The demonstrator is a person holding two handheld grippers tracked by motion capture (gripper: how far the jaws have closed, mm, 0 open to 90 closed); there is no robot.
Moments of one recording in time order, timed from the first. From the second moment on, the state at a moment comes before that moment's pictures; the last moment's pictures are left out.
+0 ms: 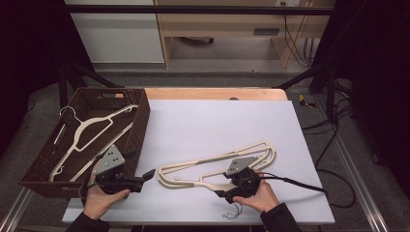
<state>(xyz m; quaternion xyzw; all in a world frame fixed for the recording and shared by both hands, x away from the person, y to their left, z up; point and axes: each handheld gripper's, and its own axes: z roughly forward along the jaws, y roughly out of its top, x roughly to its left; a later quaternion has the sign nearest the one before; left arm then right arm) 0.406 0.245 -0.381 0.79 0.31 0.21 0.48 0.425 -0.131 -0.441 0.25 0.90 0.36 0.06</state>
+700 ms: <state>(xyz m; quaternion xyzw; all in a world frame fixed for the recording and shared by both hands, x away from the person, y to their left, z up) 0.407 0.239 -0.386 0.80 0.30 0.21 0.47 0.437 -0.120 -0.462 0.22 0.92 0.32 0.03</state>
